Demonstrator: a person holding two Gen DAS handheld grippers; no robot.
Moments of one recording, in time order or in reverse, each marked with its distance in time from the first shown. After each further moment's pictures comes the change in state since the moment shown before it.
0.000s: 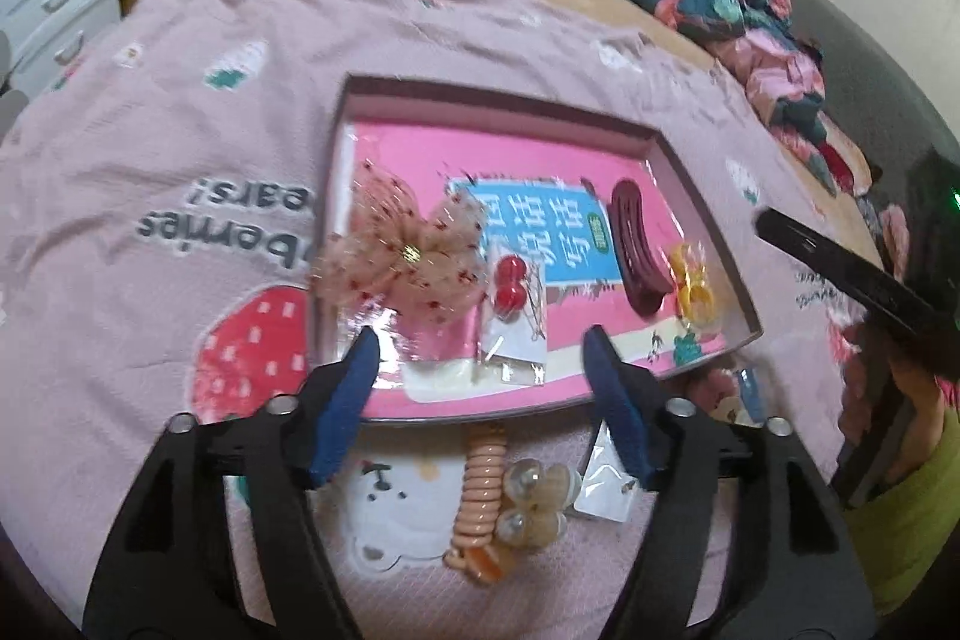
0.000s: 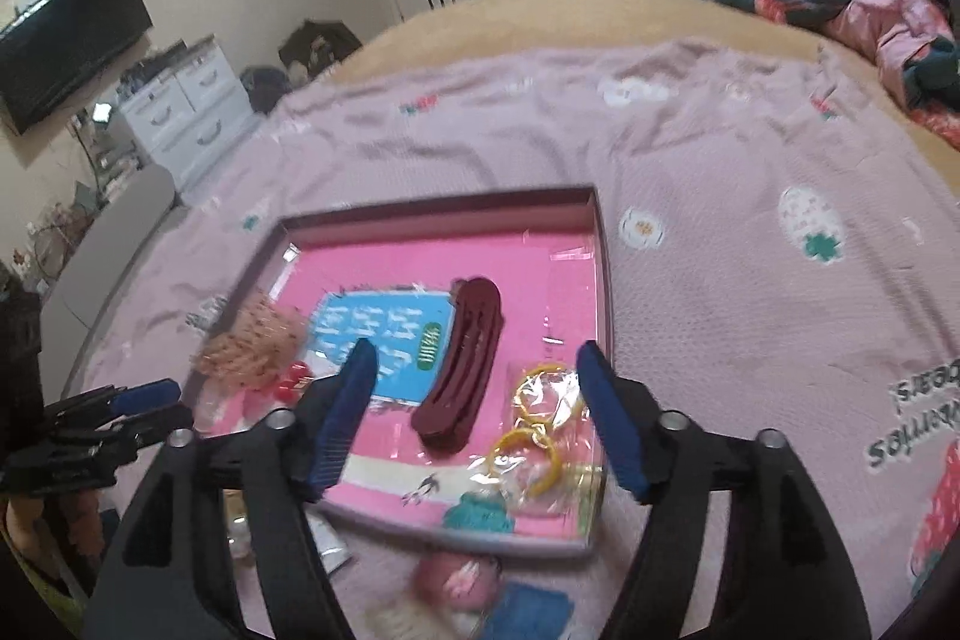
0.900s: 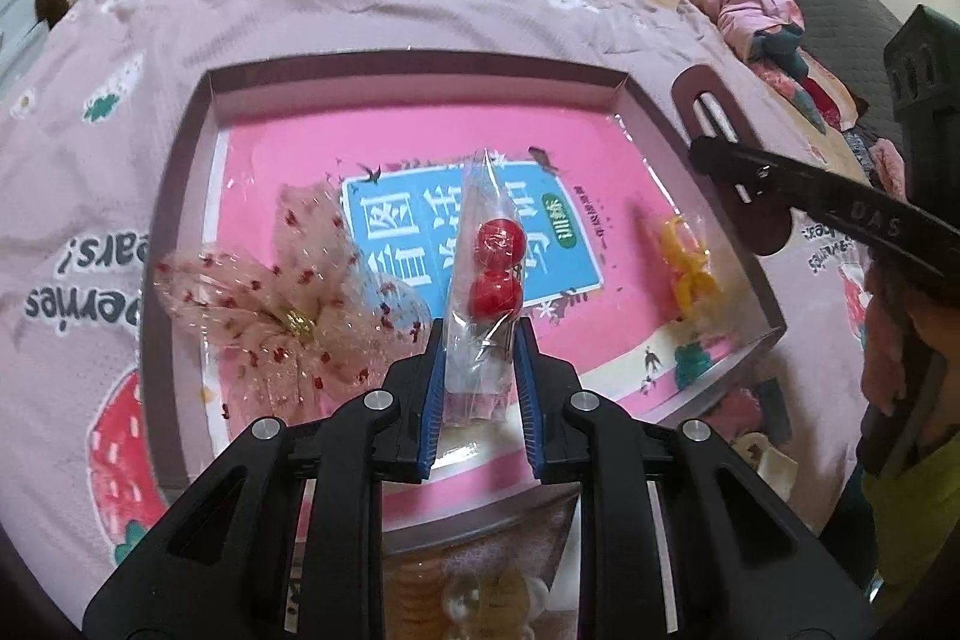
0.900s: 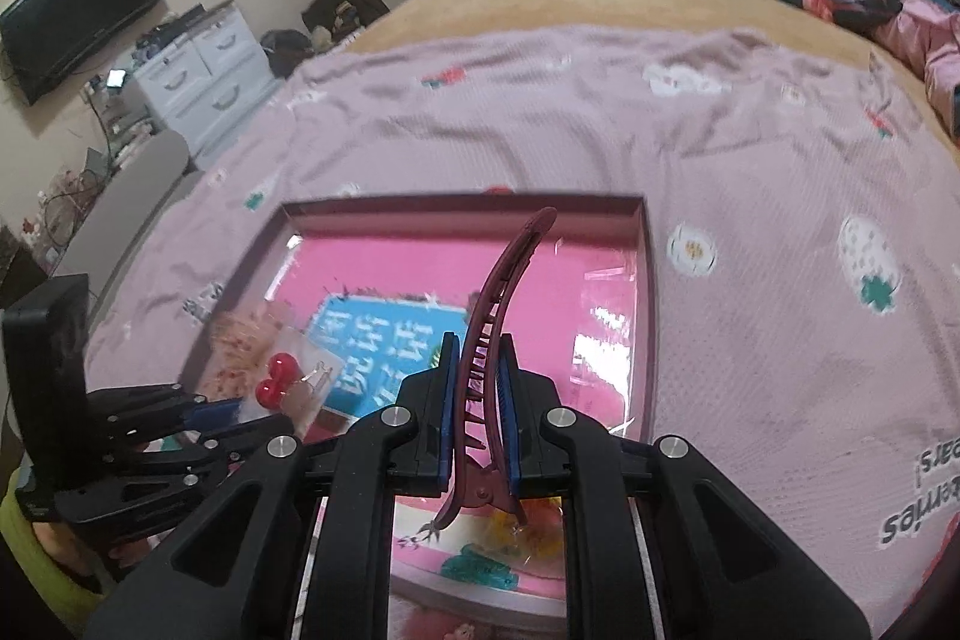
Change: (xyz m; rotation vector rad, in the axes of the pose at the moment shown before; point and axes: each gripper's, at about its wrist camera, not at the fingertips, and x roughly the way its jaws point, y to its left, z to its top) left arm 0.082 -0.038 0.018 0.140 0.107 -0.046; right arm 0.060 0.003 0.024 -0.058 0.115 0.046
